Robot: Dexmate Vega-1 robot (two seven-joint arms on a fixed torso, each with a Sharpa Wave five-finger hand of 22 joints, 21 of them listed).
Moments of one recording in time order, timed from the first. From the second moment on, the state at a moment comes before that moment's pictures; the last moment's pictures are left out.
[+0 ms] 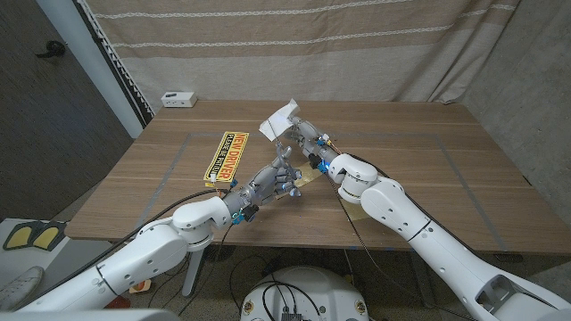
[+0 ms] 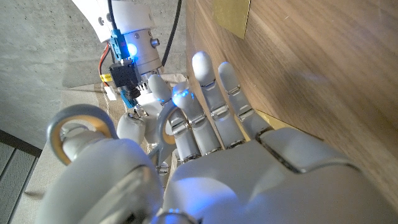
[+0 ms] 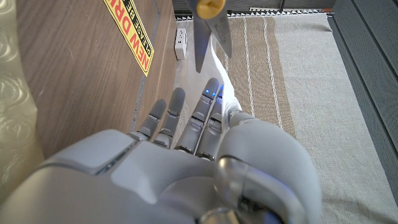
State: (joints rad) left arm 1.21 0.88 0.43 -2.10 -0.83 0.09 -0.01; left_hand 0.47 -0.11 -0.32 -0.13 0.37 0.92 -0.11 0.75 0.85 1.06 -0.17 1.22 1.18 0.96 -0.14 0.98 0.95 0.44 -0.04 1.05 0.84; right arm -0.87 -0.41 -0.59 -1.87 0.79 -0.19 -0.23; right_hand 0.73 0.22 0.43 0.13 0.20 0.83 -0.17 0.19 0.20 0.71 -0.19 0.42 0.44 0.05 -0.04 1.29 0.87 -0.15 -0.04 0.81 0.69
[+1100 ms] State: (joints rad) left arm 1.22 0.85 0.44 -2.08 -0.82 0.04 -0.05; left_hand 0.69 0.20 0.07 0.03 0.44 0.93 -0.07 0.76 0.92 1.01 -0.17 1.30 1.22 0.91 -0.13 1.00 1.03 0.40 -0.04 1.07 0.85; right arm -0.87 -0.41 -0.60 -1.88 0.79 -0.20 -0.24; right_hand 0.73 0.22 0.43 0.13 0.20 0.83 -0.18 0.19 0.20 0.72 -0.19 0.42 0.44 0.05 -0.04 1.31 0.85 -0.15 -0.04 0.81 0.68
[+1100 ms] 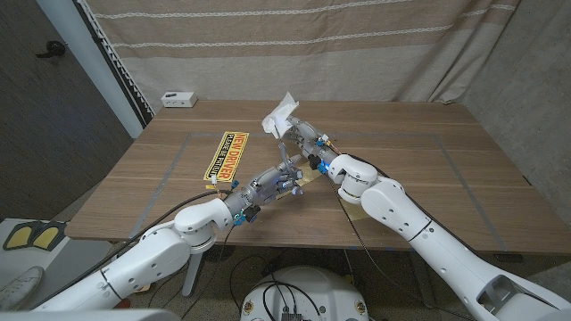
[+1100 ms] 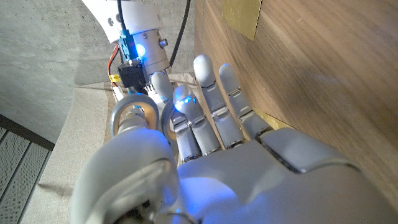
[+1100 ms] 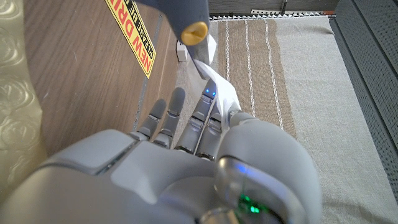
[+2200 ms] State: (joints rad) left arm 1.25 0.88 0.43 -2.08 -0.83 -0.01 -0.10; left_hand 0.71 0.17 0.21 0.15 0.41 0.86 -0.07 0.81 1.11 1.00 -0.18 1.27 1.17 0.88 -0.12 0.99 1.05 0.42 -0.05 1.00 0.90; right arm -0.86 -0.38 -0.58 -1.85 0.77 -0.21 -0.33; right_hand 0.73 0.22 0.43 0.13 0.20 0.83 -0.18 0.19 0.20 0.72 -0.19 0.41 0.44 0.05 -0.04 1.34 0.82 -0.15 -0.04 0.82 0.66
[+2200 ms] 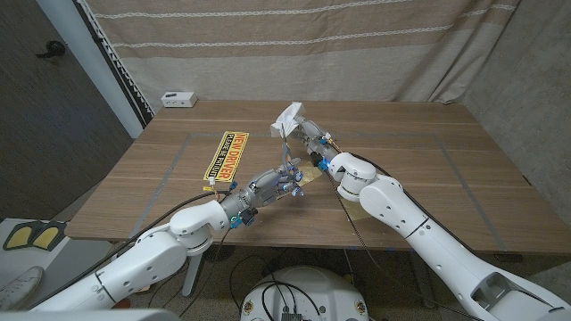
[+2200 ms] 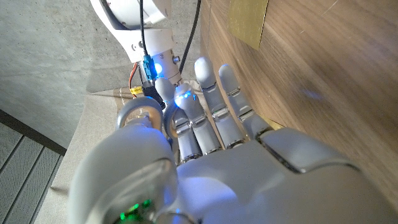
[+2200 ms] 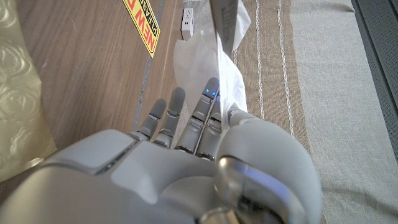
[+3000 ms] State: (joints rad) left arm 1.25 0.87 0.43 -2.08 -0.83 -0.03 -0.10; left_hand 0.73 0.12 0.23 0.11 0.36 0.87 -0.08 0.80 0.98 1.00 -0.19 1.21 1.12 0.88 -0.12 0.99 1.04 0.42 -0.04 1.01 0.89; right arm -0.87 -0.40 -0.57 -1.88 0.75 -0.22 -0.34; right_hand 0.73 0.22 0.43 0.13 0.20 0.84 -0.17 0.19 0.20 0.73 -0.19 0.41 0.44 0.05 -0.04 1.35 0.81 -0.15 -0.04 0.83 0.65
